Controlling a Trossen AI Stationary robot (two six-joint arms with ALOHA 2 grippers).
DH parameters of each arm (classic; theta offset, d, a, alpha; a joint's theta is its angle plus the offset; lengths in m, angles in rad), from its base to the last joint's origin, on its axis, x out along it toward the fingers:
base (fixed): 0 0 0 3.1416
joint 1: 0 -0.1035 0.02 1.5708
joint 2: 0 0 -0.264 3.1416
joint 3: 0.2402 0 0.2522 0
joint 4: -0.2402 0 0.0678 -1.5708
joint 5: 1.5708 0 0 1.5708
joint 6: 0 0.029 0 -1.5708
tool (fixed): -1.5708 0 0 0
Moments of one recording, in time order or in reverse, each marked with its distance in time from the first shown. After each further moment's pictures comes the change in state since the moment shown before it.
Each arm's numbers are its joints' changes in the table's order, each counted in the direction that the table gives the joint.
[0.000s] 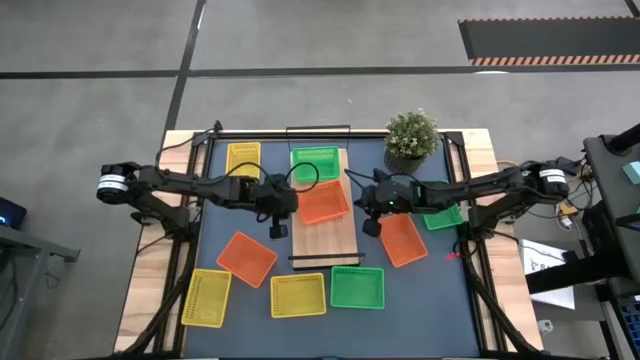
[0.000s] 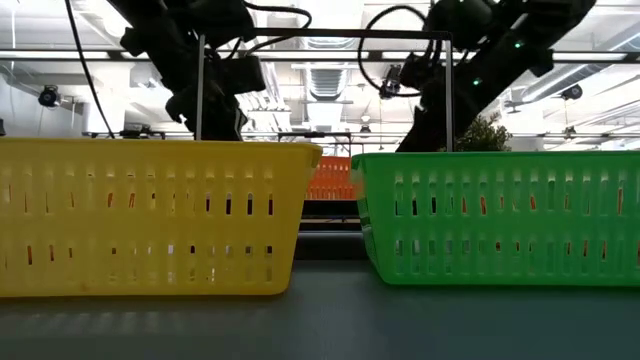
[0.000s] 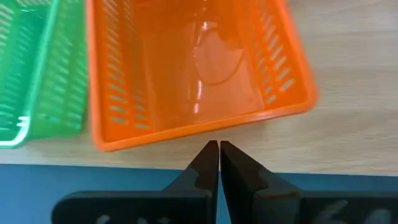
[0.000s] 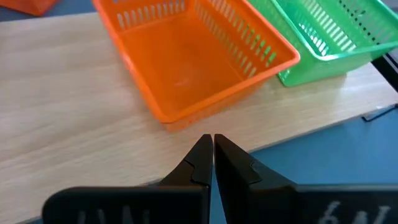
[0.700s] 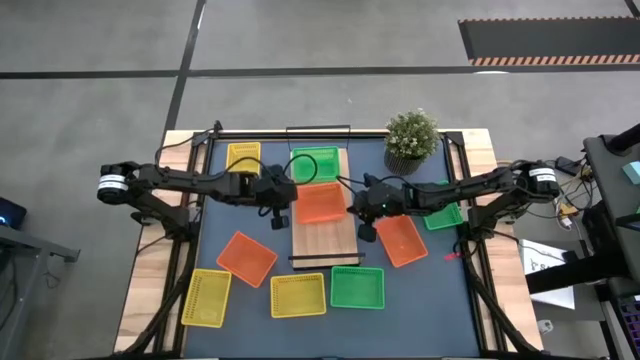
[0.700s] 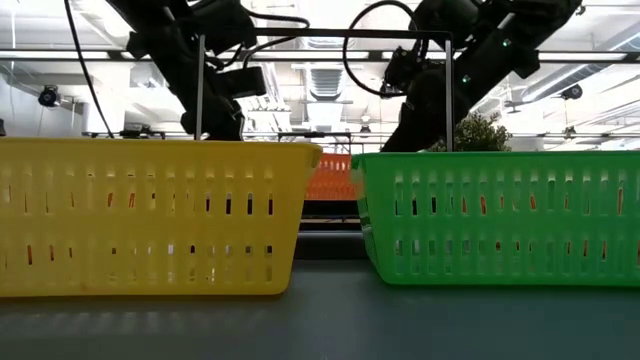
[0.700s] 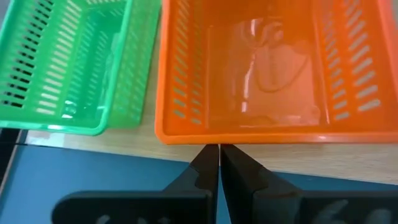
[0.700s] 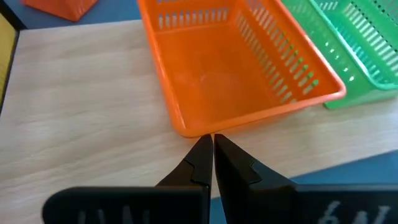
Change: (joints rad) left arm -0.052 0.000 0.000 0.008 0.108 0.034; right arm -0.025 0.076 0.056 0.027 0.071 -0.022
